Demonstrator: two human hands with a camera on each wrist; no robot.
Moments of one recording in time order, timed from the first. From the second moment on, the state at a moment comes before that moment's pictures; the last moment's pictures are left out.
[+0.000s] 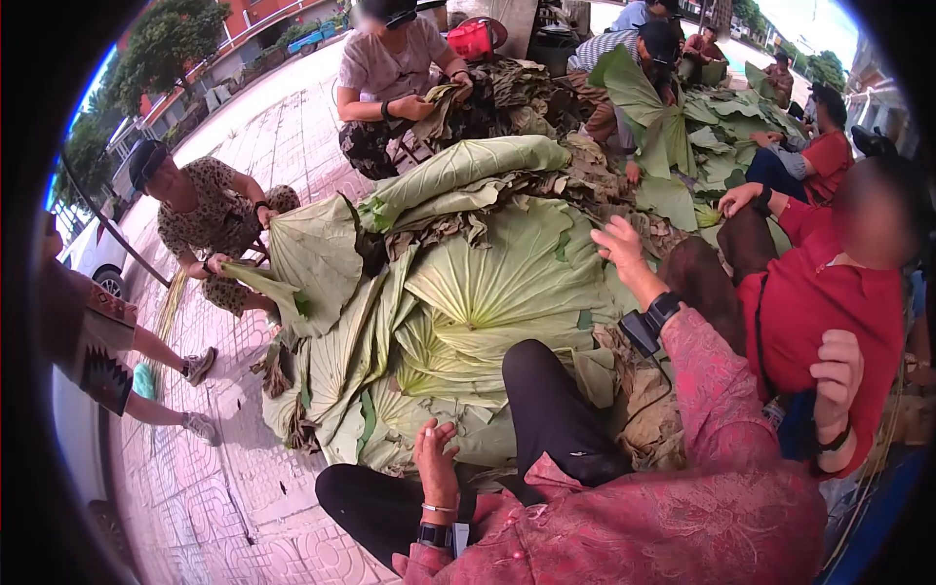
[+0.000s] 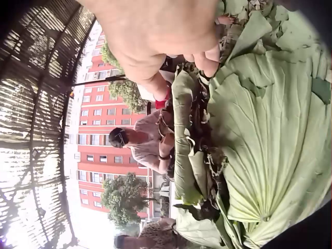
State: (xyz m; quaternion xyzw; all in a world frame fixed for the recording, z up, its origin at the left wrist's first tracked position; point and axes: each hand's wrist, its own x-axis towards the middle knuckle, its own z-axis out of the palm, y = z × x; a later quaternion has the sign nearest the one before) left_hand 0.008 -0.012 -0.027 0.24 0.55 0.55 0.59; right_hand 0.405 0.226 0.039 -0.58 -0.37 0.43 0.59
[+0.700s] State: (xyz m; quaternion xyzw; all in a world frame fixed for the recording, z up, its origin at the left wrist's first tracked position) left_hand -0.005 -0.004 -0.052 0.17 0.57 0.53 0.60; right_hand 0.250 0.269 -0.131 -0.44 -0.89 0.08 0.05
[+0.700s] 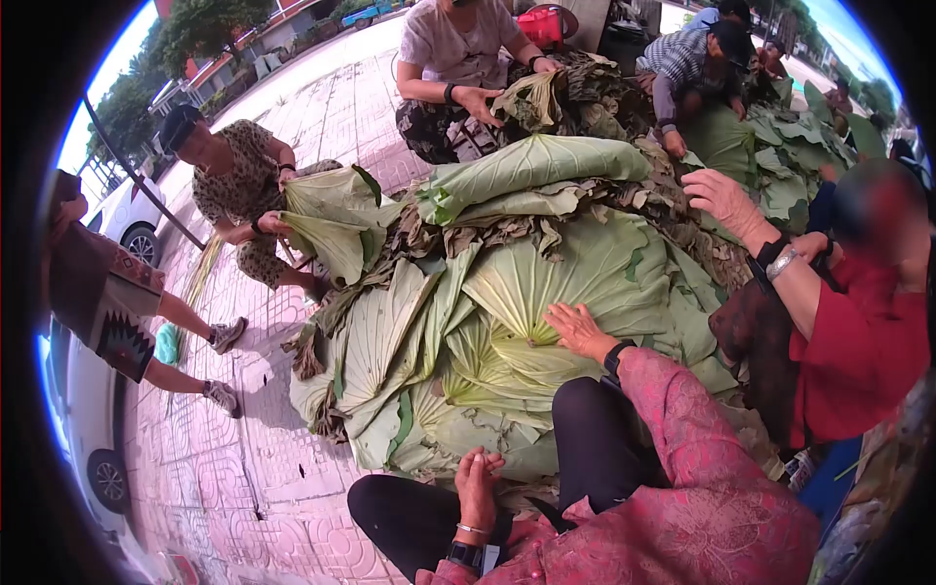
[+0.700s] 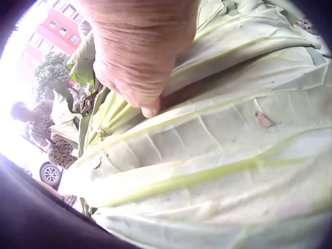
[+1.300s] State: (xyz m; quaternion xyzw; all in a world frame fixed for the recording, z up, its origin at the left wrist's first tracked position) left_hand -0.015 0.000 -0.028 0.23 0.57 0.58 0.53; right_hand 0.248 0.209 0.123 -0.42 -0.82 0.27 0.27
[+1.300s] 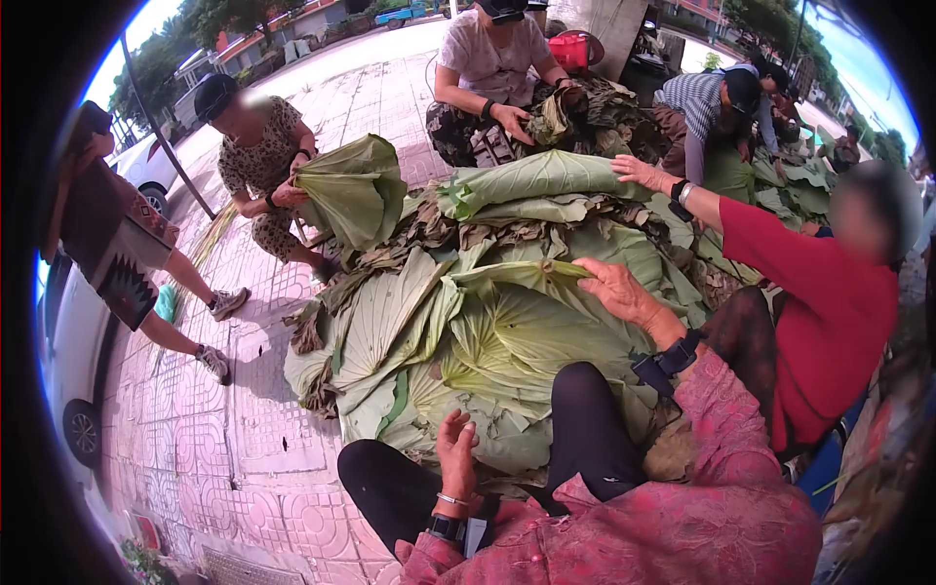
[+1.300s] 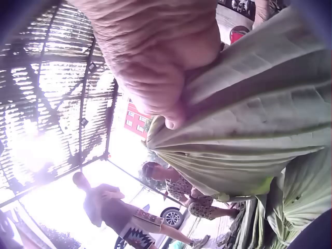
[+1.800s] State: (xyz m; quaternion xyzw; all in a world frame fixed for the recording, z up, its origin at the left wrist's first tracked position) left_hand -0.040 0.032 0.058 0.56 0.52 0.63 0.17; right_hand 0.207 0.131 0.177 -0.22 -0.89 0.31 0.24
